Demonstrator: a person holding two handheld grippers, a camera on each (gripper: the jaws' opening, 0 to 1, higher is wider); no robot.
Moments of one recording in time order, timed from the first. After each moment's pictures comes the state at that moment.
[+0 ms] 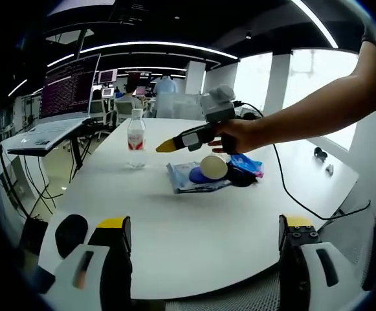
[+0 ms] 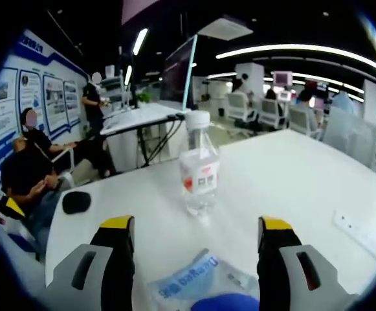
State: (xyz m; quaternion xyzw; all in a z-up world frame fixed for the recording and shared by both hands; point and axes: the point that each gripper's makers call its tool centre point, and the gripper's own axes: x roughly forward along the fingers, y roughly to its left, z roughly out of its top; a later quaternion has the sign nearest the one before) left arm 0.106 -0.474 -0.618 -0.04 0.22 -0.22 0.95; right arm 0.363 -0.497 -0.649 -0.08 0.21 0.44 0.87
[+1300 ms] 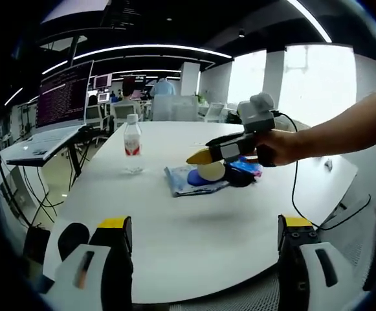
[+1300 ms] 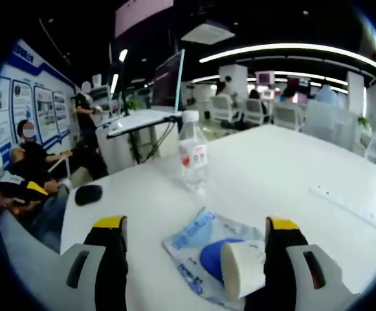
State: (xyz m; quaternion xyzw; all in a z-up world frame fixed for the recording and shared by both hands) left arm 0.106 -0.477 -0.615 -0.02 0.21 -0.23 0.95; right arm 0.301 -0.564 -0.644 -0.05 0.21 0.40 0.89
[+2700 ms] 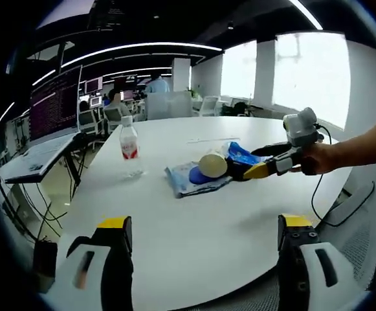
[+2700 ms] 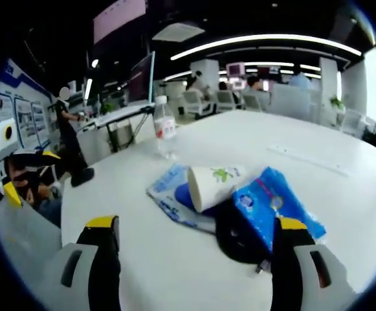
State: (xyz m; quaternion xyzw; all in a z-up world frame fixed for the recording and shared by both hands) left arm 0.126 -0.472 -0.611 0.03 0.22 -0.24 0.94; right arm 0.246 -0.670 -0.672 -0.03 0.24 0.32 0.92
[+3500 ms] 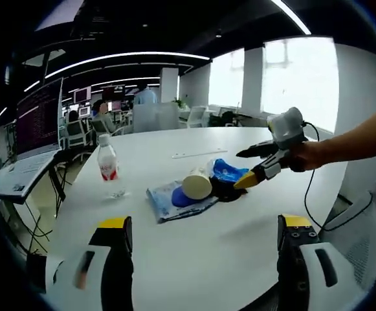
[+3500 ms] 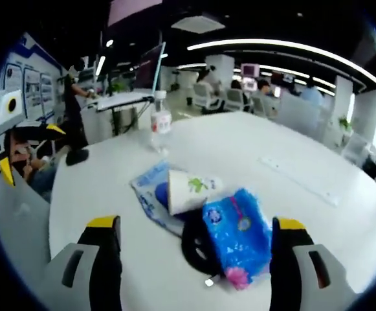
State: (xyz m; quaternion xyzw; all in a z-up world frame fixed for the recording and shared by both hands) left arm 0.146 -0.517 -0.600 0.02 0.19 -0.29 0.94; right arm 0.275 -0.691 -0.652 -0.15 0.24 0.35 0.89
